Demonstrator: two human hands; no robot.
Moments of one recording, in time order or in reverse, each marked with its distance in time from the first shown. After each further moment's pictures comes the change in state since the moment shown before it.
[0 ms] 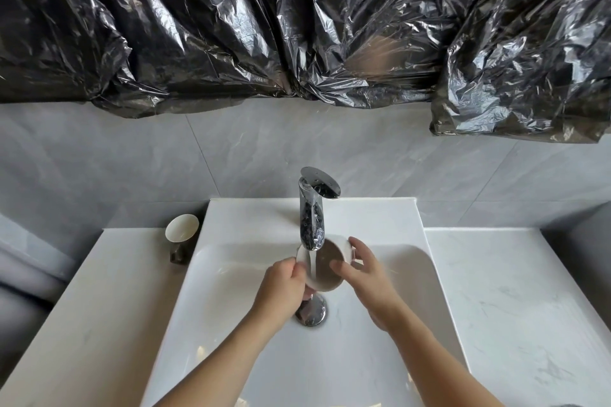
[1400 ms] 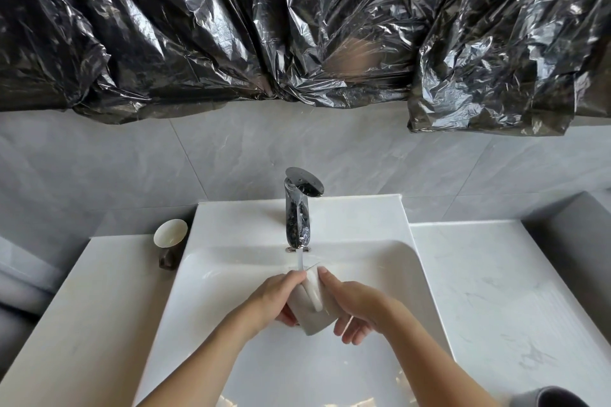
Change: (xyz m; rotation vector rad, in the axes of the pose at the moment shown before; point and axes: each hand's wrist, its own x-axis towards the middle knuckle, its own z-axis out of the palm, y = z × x) left_hand -0.009 -0.001 -0.006 -0.140 -0.366 -0.187; right_hand -0.007 0.002 -0.001 -0.544 -0.273 0.640
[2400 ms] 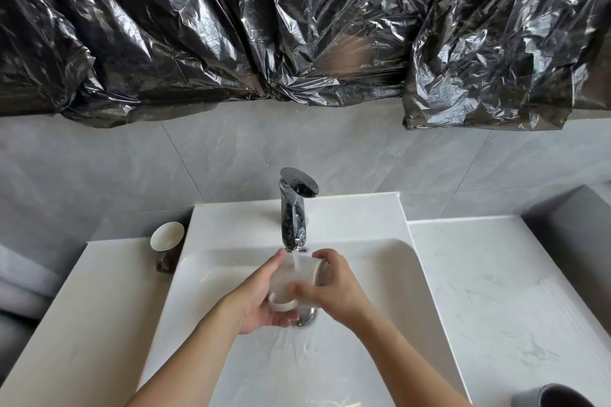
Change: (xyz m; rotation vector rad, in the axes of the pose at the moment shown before) left_hand 0.017 0.001 -0.017 -0.403 -0.082 -0.267; right_hand 0.010 -0.009 0.025 0.265 0.362 -0.543
